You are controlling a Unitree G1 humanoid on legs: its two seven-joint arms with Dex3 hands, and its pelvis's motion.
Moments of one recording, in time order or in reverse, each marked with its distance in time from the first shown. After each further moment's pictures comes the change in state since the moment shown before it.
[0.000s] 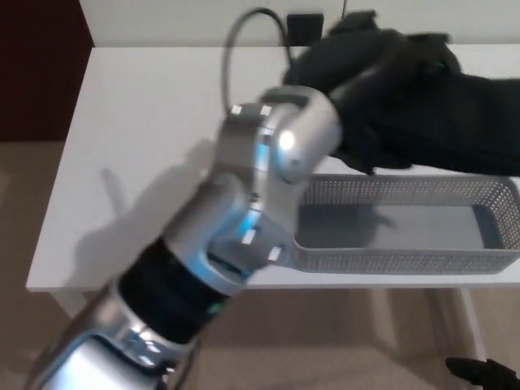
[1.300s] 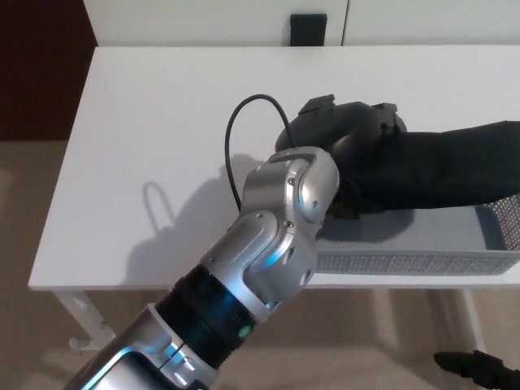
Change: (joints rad) left_arm 0.095 -0.052 -0.021 0.235 0.008 0.083 0.149; right_arm -0.029 -0.038 0.050 -0.018 -0.040 0.013 0.015
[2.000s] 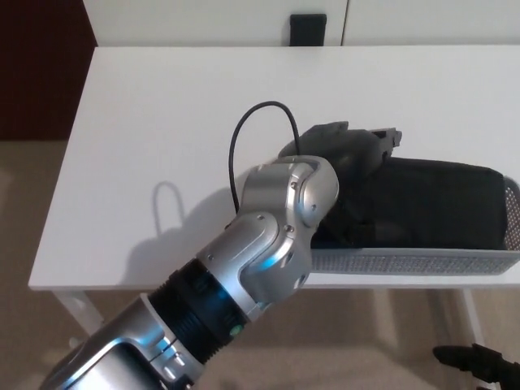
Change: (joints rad) left_arm -0.040 0.064 -0.101 0.004 -0.009 0.009 -0.186; right_arm -0.021 -0.002 -0.003 -0.008 0.005 0.024 0.015
